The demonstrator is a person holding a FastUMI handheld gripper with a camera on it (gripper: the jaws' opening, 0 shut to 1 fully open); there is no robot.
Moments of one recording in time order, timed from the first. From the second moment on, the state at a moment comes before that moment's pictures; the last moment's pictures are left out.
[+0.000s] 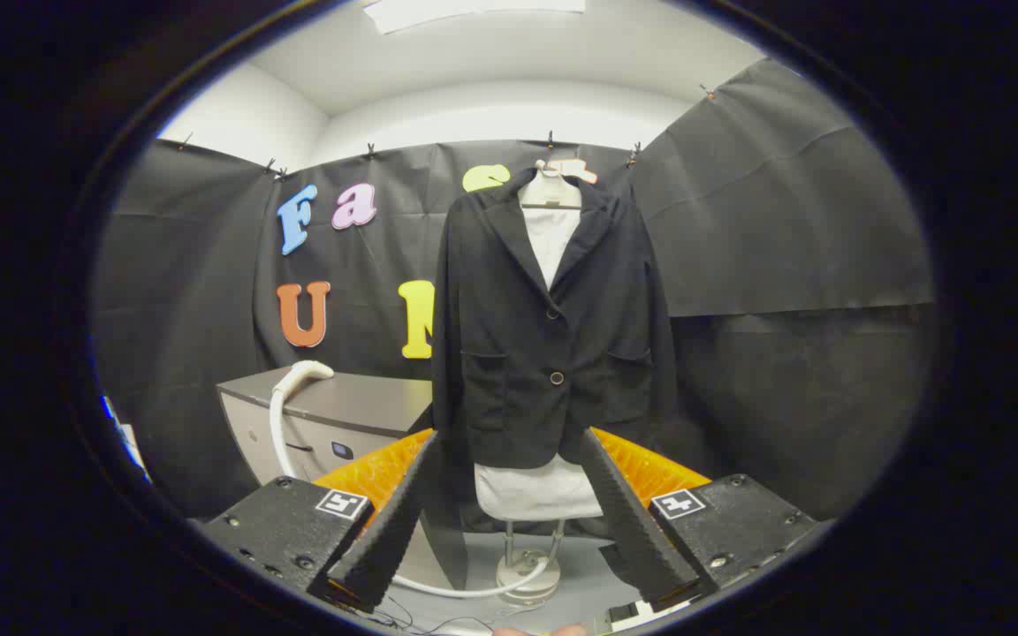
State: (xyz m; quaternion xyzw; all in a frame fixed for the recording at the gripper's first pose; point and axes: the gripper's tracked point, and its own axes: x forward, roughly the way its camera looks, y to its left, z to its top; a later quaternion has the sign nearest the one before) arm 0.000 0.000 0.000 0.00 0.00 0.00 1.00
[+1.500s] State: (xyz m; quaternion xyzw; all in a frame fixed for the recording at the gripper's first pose) arm 0.066 0.165 0.039 0.01 -0.01 0.07 1.00
